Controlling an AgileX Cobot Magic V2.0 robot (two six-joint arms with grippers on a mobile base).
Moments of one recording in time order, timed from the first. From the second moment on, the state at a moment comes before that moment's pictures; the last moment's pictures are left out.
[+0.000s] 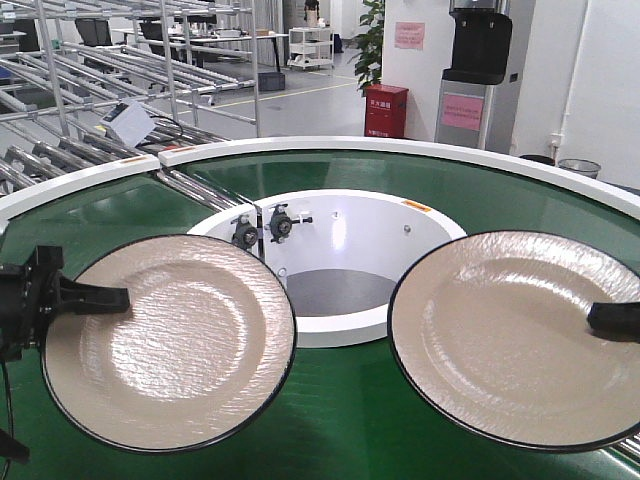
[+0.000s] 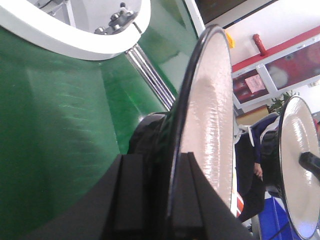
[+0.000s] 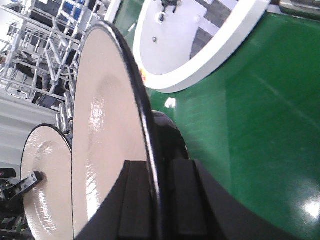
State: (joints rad) left arm 0.23 1.62 -1.26 -1.34 1.11 0.65; right arm -0.45 1.31 -1.02 1.28 1.07 -0.55
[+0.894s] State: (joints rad) left arm 0.23 1.57 -1.26 -1.31 1.12 0.61; right arm -0.45 1.26 -1.02 1.27 1.09 -0.55
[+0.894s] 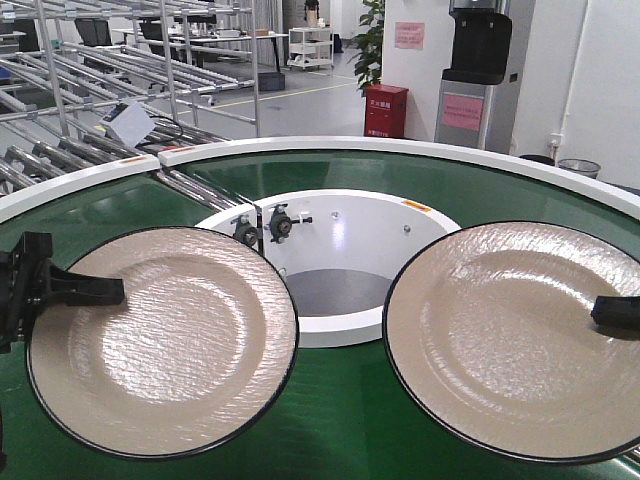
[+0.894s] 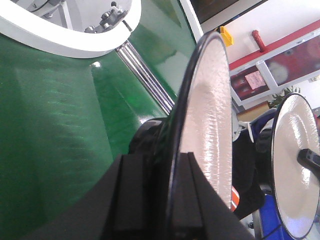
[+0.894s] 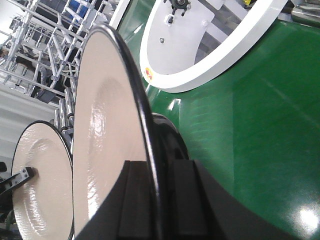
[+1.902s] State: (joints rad) left arm 0.23 1.57 -1.25 -1.31 1.12 0.61; right arm -0.45 1.26 -1.02 1.27 1.09 -0.55
